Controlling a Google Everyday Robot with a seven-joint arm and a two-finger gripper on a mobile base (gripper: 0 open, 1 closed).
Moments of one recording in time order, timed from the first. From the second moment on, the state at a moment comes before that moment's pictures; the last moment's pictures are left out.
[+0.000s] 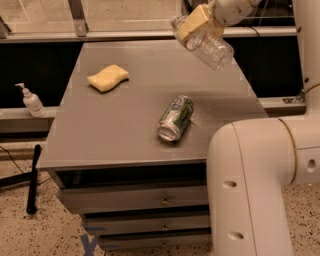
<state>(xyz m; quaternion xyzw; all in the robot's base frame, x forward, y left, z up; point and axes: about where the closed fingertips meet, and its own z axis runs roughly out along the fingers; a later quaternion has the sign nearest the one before) 0.678 -0.095 0.983 -0.23 0.90 0.33 0.17</state>
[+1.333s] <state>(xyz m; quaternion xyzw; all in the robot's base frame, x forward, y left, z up) 0.650 -0.140 1.022 -0.19 0.85 0.45 0.21</state>
